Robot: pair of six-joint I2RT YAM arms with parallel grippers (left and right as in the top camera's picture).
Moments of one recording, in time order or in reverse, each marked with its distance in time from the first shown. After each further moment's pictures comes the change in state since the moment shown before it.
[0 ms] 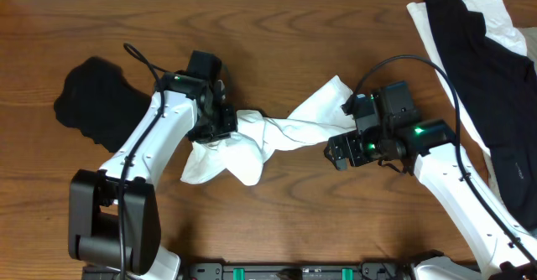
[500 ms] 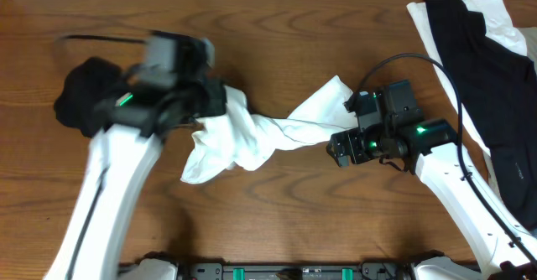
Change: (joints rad) left arm 0.000 -0.404 0.256 -0.065 0.012 0.073; right arm -0.014 0.000 0.000 0.029 0.011 0.004
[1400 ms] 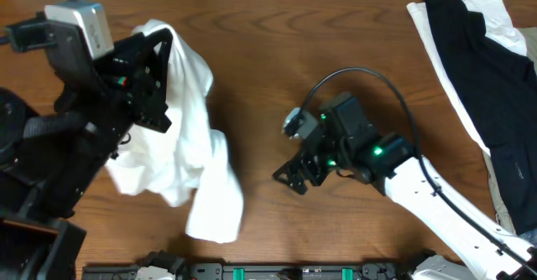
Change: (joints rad) left arm 0.000 -0.220 0.388 0.150 0.003 0.021; right arm 0.343 0.000 0.000 0.205 -0.238 -0.101
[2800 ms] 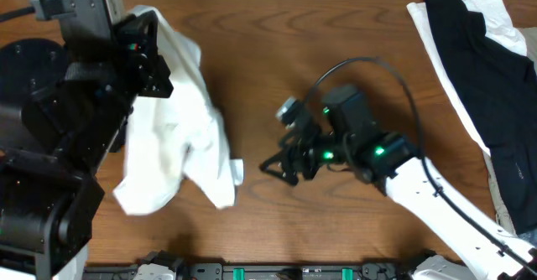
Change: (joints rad) left arm 0.000 0.078 -0.003 -0.023 -0.229 0.086; right arm -0.014 -0.005 0.000 0.138 -0.167 0.158
